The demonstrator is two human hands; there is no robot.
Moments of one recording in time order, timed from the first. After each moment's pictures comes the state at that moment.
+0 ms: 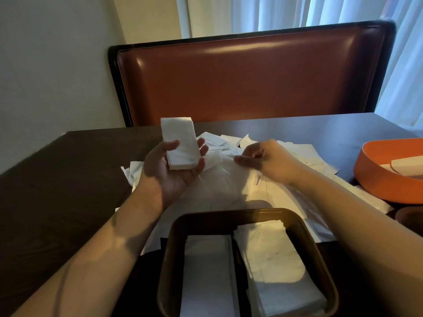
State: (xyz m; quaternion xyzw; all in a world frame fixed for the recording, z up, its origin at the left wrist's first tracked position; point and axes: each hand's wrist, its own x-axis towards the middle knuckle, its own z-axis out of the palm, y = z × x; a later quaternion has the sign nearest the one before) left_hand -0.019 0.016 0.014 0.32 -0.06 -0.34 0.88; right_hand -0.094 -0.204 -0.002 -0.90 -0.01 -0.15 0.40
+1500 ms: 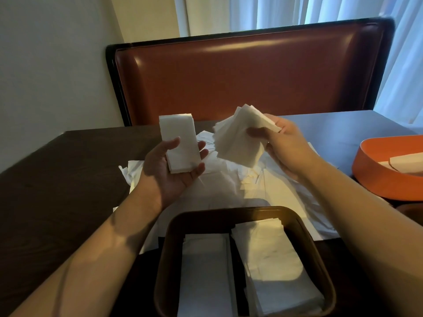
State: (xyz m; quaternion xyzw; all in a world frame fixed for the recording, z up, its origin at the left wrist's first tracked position) left_hand -0.021 0.014 0.012 0.41 -0.06 -0.30 0.86; right_hand -0.104 -0.207 0.019 -0.73 0.00 -0.25 0.63
